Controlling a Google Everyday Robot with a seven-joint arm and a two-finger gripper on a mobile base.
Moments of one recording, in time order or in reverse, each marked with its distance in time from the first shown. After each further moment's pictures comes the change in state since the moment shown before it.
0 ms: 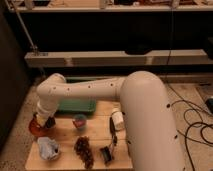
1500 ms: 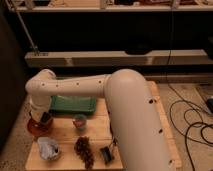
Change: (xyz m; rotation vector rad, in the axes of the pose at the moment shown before) arm 0.037 0.002 -0.007 -0.070 -0.025 -0.087
